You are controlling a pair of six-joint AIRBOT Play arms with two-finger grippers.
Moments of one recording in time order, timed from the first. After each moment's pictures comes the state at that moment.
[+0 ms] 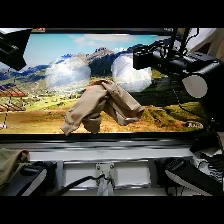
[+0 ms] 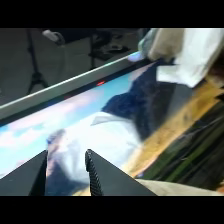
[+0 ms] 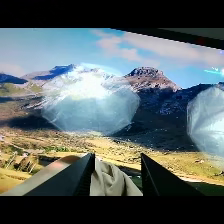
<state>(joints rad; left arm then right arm) -0.16 -0.79 1.40 1.09 -0.84 -1.06 0.48 -1.04 1.38 -1.60 0.81 1.73</state>
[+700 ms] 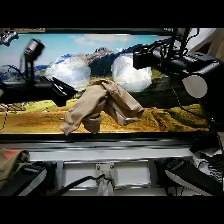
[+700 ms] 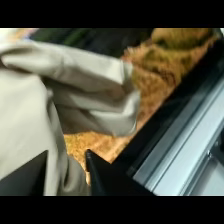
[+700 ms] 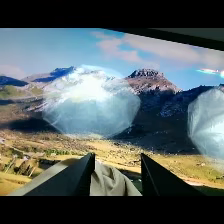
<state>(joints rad) -0.20 -0.90 1.08 0.85 -1.14 -0.96 0.48 -1.04 1.38 -1.60 0.79 1.73</state>
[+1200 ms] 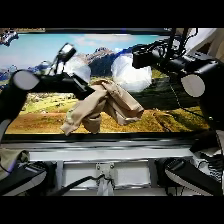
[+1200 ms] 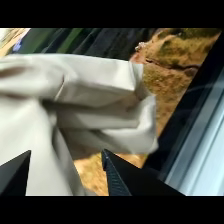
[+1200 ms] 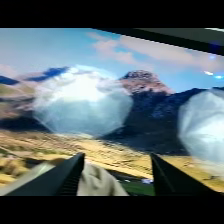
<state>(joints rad) -0.37 -1.19 1.22 0.88 -0.99 -0.83 0.46 -1.05 1.38 -1.63 0.80 1.69</state>
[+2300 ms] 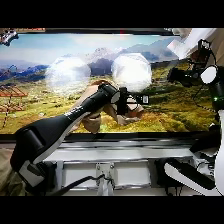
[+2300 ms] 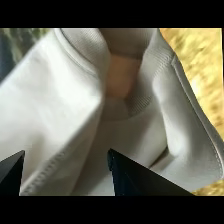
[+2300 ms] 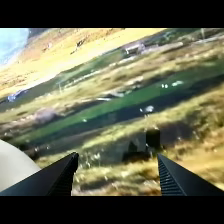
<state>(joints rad) -0.86 -1.80 1.63 1.40 -0.92 -0.61 -0.08 -1.15 1.21 -1.48 1.01 1.71</state>
